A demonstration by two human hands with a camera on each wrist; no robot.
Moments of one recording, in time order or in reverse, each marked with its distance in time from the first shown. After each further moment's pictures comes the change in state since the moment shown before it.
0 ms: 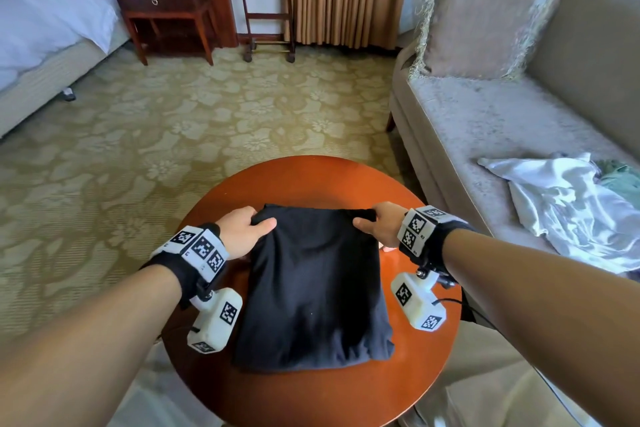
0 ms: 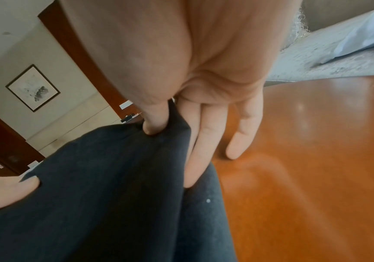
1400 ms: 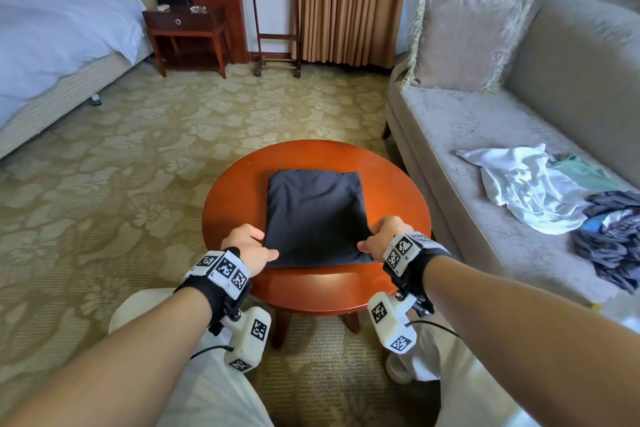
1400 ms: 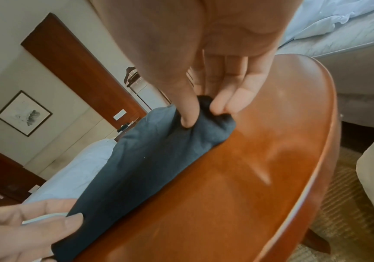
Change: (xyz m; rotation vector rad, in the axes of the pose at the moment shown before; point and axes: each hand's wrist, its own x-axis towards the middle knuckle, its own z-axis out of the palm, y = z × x) left_hand -0.145 -0.046 0.061 -0.102 0.239 -0.235; right_hand -0.176 0.000 0.062 0.243 0.150 0.223
